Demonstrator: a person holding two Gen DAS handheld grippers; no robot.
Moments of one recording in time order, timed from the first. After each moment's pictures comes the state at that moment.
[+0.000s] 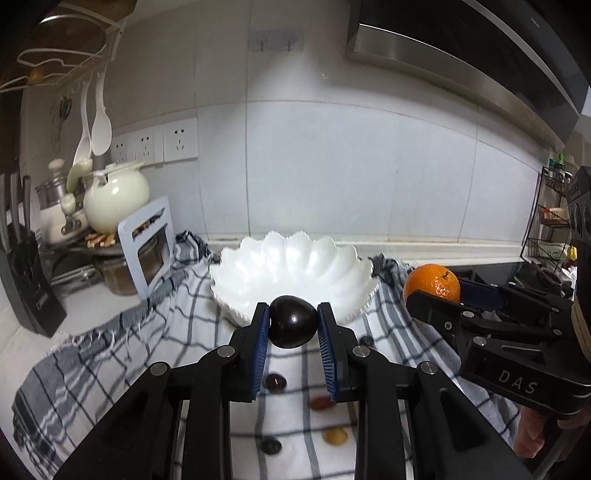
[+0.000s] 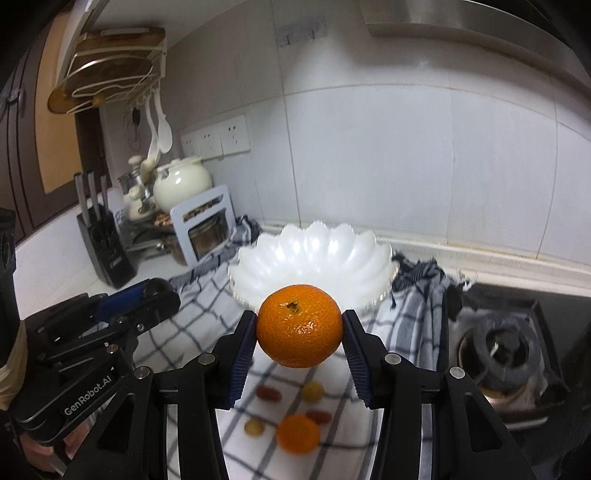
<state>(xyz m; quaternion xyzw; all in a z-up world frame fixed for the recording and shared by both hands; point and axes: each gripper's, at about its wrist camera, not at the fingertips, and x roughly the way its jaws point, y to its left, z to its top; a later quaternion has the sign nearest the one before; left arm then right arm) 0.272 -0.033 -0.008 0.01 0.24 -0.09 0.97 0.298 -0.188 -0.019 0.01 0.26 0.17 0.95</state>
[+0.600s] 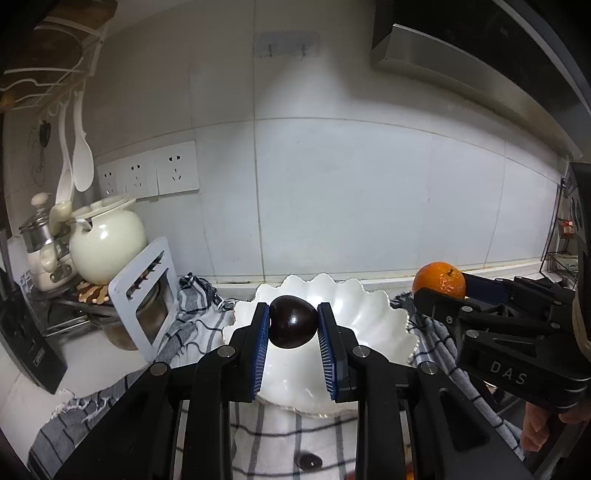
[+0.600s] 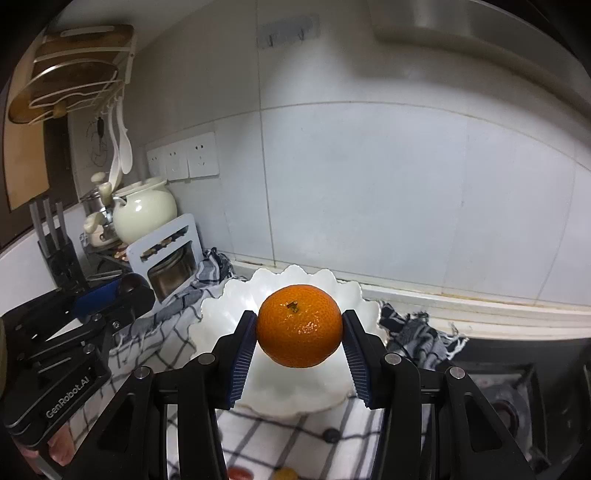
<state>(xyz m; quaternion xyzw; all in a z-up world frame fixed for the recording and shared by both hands) 0.369 -0.015 0.019 0.02 0.23 -0.08 0.97 0.398 -0.169 0.014 -0.01 0.26 0.13 0.96</state>
